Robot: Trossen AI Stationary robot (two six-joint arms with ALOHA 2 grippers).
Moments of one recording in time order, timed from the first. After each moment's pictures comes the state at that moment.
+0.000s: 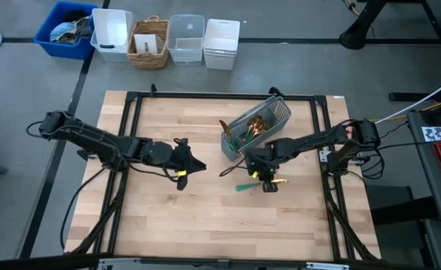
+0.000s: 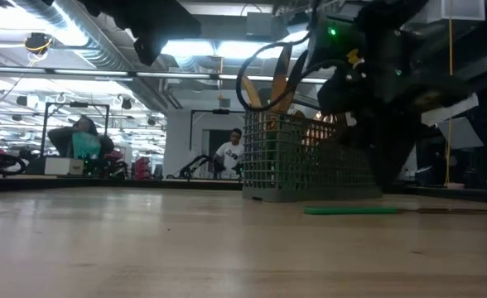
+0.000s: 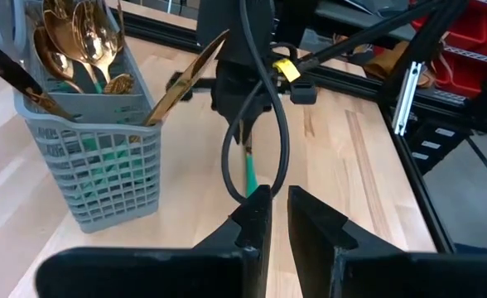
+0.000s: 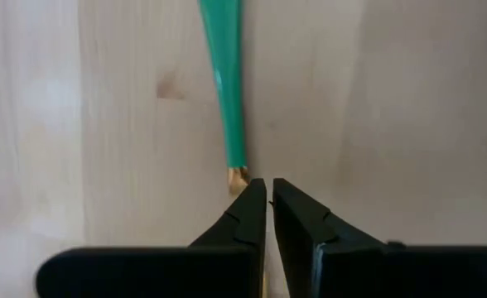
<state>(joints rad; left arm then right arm) -0.22 1.17 0.73 0.04 -0.22 -0.34 0.05 1.66 0.98 -0.67 -0.26 -0.02</state>
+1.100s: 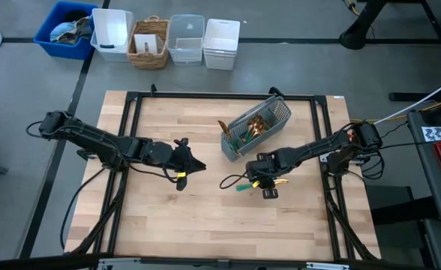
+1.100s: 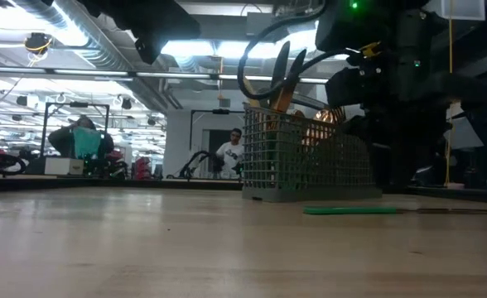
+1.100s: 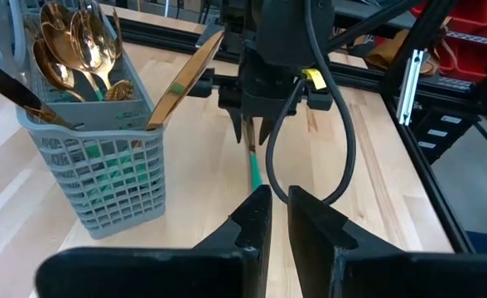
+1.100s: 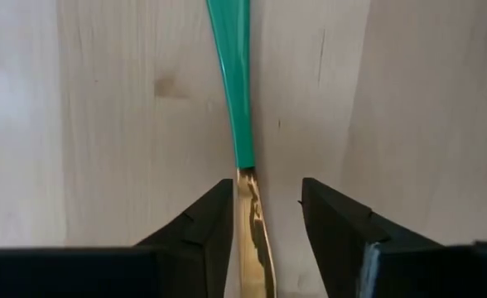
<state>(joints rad) -0.22 1.17 0.73 0.04 -0.22 -0.28 0.19 1.66 0.99 -0.70 -0.06 0.09</state>
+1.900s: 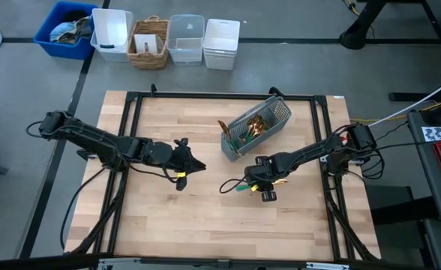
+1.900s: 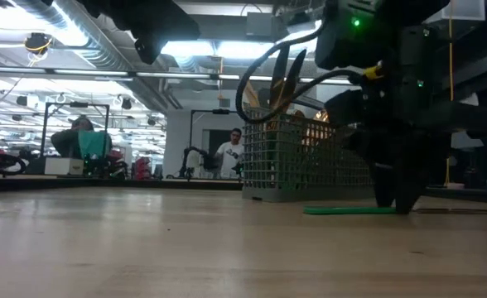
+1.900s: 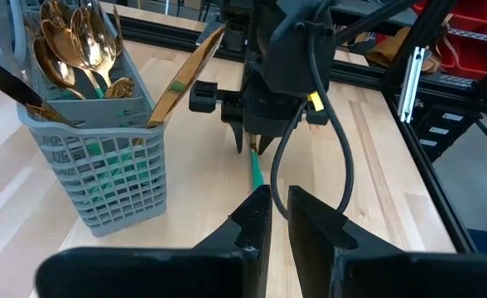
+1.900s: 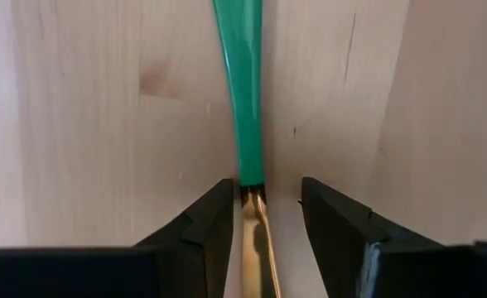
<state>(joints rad) -0.22 1.17 0.73 0.03 -0.22 -0.28 0.21 1.73 0.96 -0.62 -0.04 0.09</state>
